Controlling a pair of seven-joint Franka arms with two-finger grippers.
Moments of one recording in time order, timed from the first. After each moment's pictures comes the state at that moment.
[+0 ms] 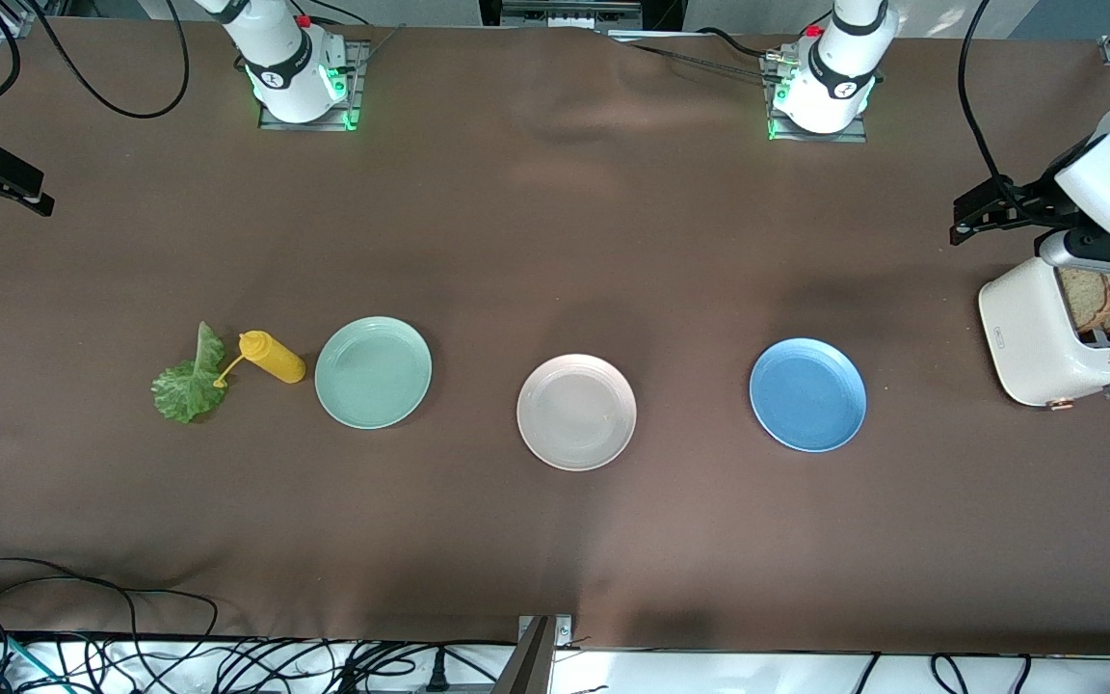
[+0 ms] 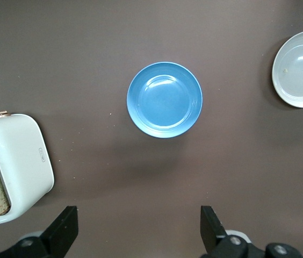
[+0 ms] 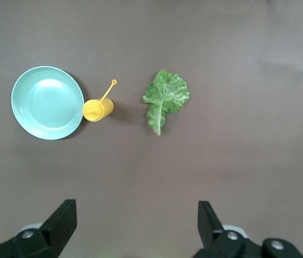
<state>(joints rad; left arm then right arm) 0.01 0.03 -0.06 -1.57 -0.03 1.52 0.06 0.04 -0.03 -0.13 -1.60 -0.03 1.54 -0.09</state>
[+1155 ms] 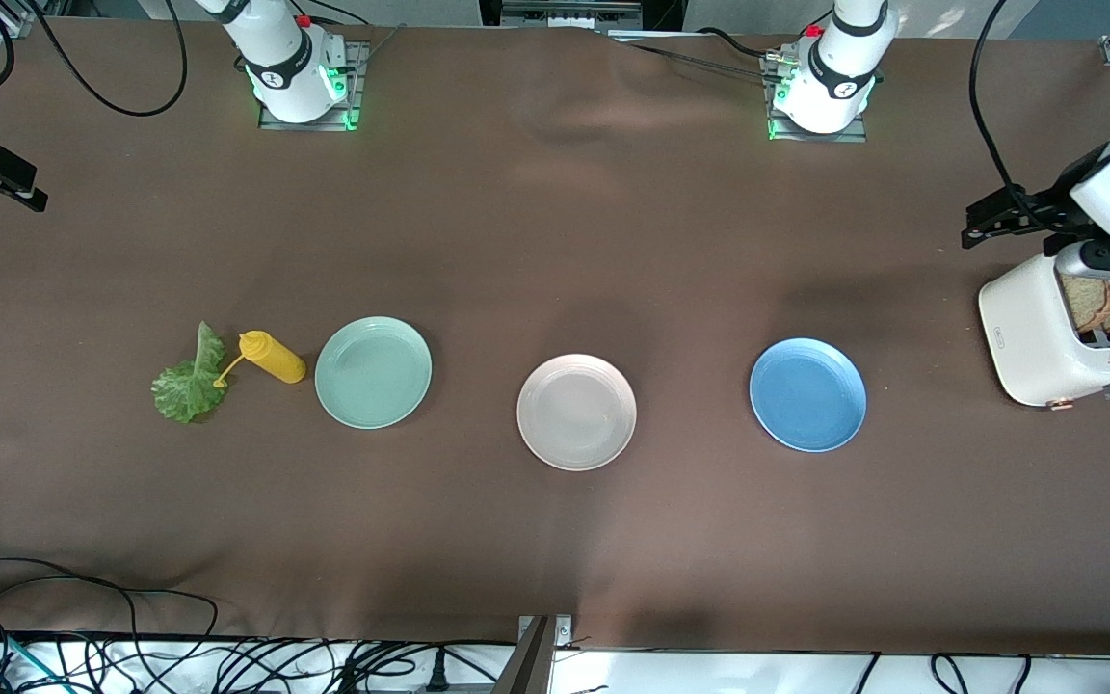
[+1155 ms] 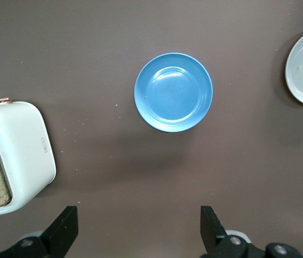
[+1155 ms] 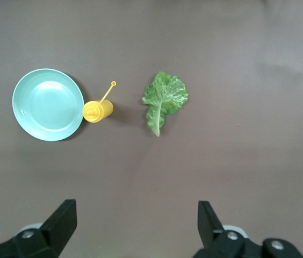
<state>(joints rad) 0.07 0.03 -0.10 -1.61 -0.03 1.53 0.06 0.04 -0.05 -0.13 -1.60 -0.03 1.54 -0.09</state>
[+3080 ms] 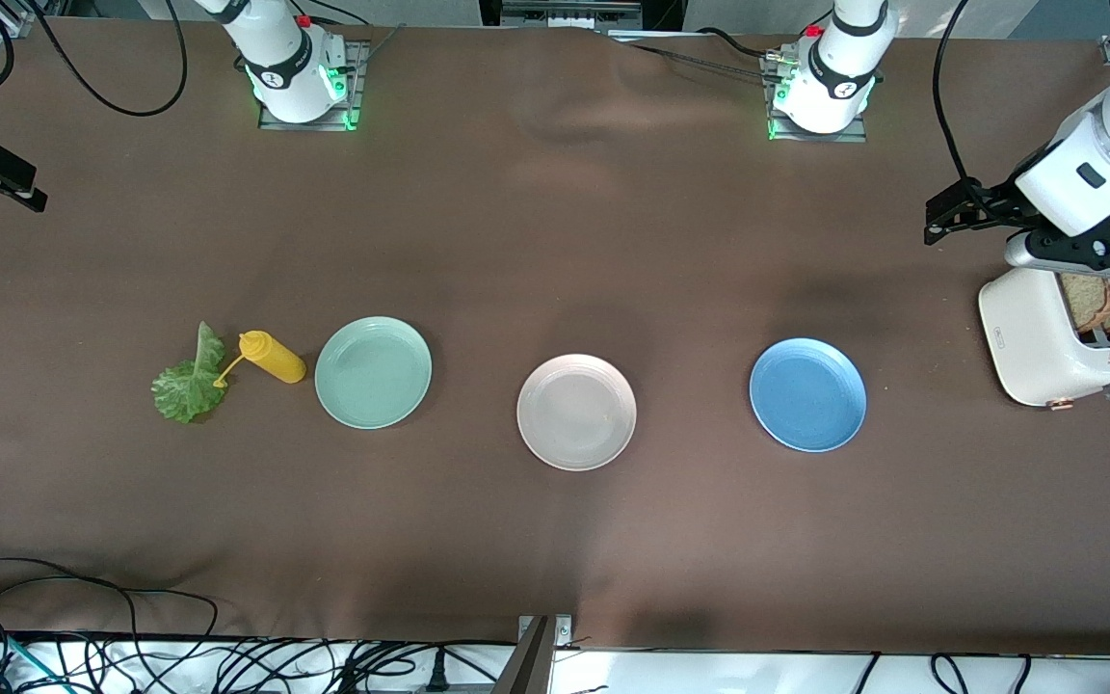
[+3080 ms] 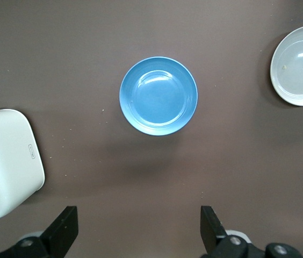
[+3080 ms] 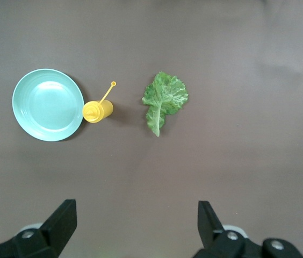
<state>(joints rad) 0.07 0.01 -0.16 -1.63 -0.03 1.56 0.01 0.04 -0.05 -0.13 -1.60 -0.03 1.54 -0.09</state>
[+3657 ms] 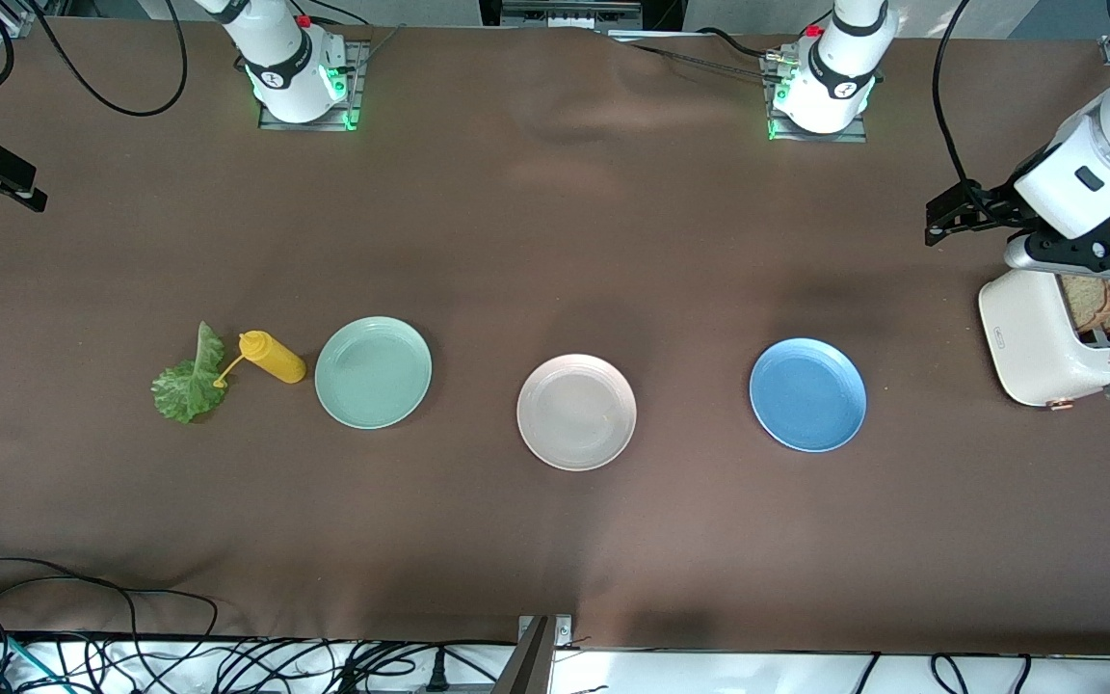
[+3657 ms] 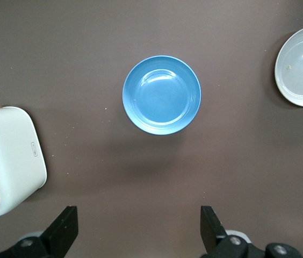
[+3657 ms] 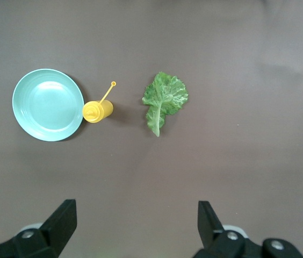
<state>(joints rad) 0.07 0.01 -0.16 -1.64 -0.02 1.56 0.00 0.04 -0.05 -0.13 -1.60 -0.03 1.54 -0.09</state>
